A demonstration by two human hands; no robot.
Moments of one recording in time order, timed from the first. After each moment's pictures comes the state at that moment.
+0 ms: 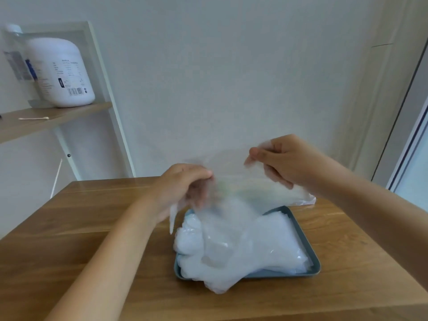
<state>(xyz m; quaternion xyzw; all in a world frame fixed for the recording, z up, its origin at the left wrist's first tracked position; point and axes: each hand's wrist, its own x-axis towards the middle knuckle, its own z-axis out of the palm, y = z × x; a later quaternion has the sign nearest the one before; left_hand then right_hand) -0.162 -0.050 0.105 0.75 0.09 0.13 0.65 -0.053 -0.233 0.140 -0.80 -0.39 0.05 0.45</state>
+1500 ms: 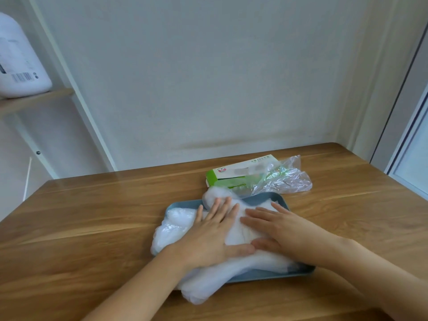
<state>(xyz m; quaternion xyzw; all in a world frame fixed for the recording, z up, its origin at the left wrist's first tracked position) -0.095 -0.079 -0.037 0.99 0.00 -0.10 0.06 -0.004 -0.265 -0.022 -0.83 -0.55 0.05 -0.01</state>
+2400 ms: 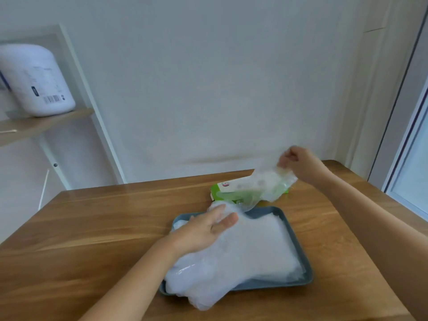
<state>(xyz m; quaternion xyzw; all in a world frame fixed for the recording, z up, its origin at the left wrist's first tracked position) -0.106 -0.068 0.015 0.93 0.09 -0.07 0.34 0.104 -0.255 0.051 -0.84 -0.25 -0.02 0.49</state>
